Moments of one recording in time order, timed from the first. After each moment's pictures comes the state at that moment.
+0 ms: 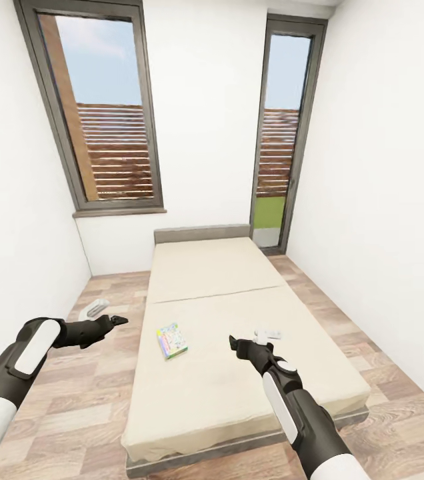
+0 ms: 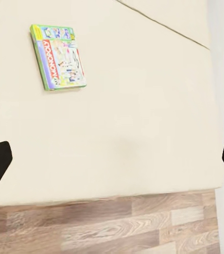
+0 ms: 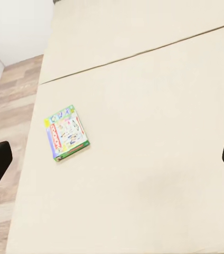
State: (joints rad) left arm -0.69 0.34 -0.04 -0.95 0.92 0.92 0.02; right arm -0.47 0.13 0.17 -1.05 -0.27 0.33 -0.09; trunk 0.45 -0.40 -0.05
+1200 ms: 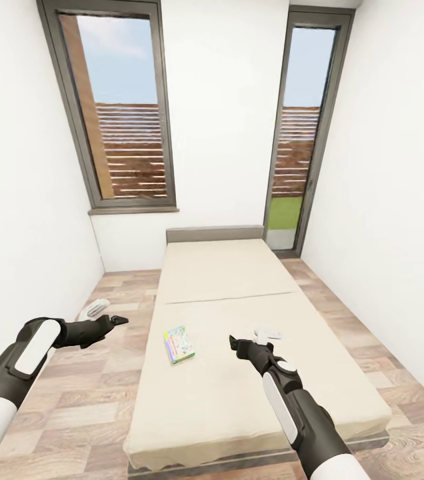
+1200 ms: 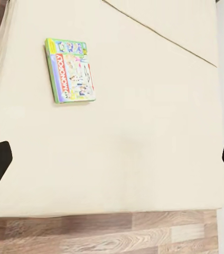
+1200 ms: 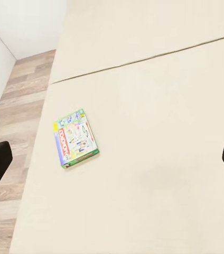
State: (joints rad) left arm -0.69 0.34 -0.04 -0.95 0.92 0.92 0.02; right arm -0.47 0.13 0.17 -1.04 -0.27 0.33 -0.09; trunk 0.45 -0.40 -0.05
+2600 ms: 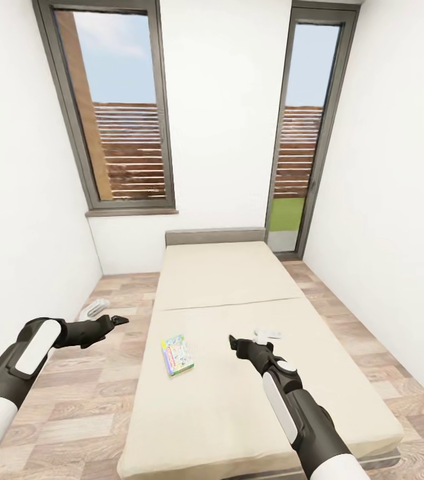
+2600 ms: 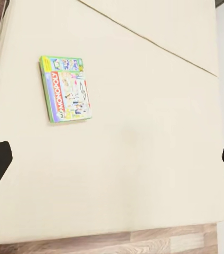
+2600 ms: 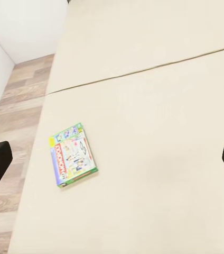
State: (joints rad) left arm -0.69 0.34 -0.04 -0.95 0.92 0.91 0.02; right arm -0.47 0.13 0.17 -1.05 -0.27 0.32 -0.09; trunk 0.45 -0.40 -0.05
